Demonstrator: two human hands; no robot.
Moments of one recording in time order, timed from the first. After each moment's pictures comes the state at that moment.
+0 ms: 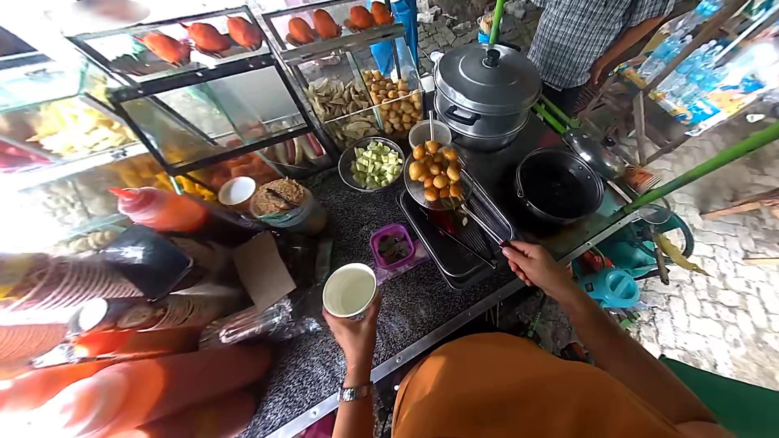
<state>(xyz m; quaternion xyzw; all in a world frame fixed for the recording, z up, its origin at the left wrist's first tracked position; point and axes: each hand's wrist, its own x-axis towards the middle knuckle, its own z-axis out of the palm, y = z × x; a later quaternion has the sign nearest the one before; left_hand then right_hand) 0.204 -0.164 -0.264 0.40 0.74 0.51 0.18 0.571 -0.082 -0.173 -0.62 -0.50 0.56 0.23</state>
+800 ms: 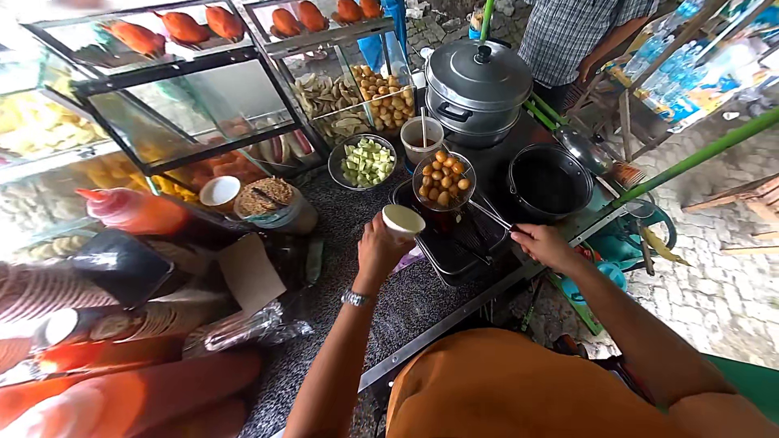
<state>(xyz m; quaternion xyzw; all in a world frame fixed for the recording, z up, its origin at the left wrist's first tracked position) 0.251 -0.022 -0.179 0.62 0.72 0.16 0.27 0.596 -0.056 -0.149 -0.68 -0.59 0.42 0.11</state>
